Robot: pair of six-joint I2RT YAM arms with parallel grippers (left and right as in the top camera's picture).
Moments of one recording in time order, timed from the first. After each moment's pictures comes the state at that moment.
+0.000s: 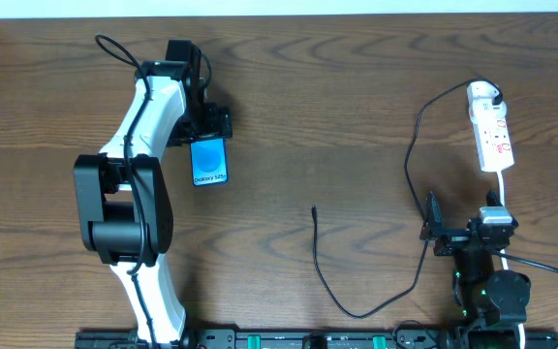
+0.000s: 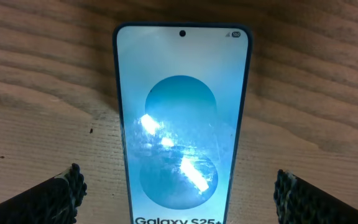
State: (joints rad) left arm -0.06 2.08 1.63 -1.02 0.03 -0.20; right arm 0.03 0.01 0.01 -0.07 0.00 0.03
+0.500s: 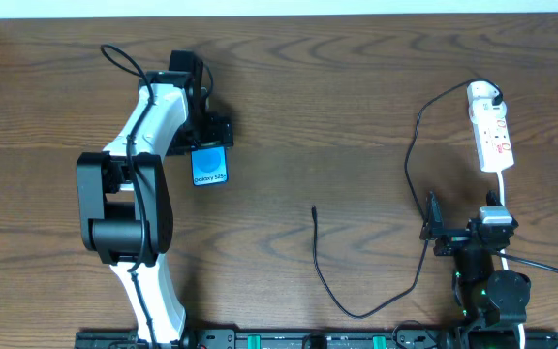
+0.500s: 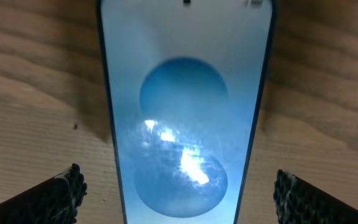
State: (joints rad) left arm -0.06 2.08 1.54 -0.97 0.04 -0.20; right arm 0.03 0.01 0.01 -0.07 0.00 0.03
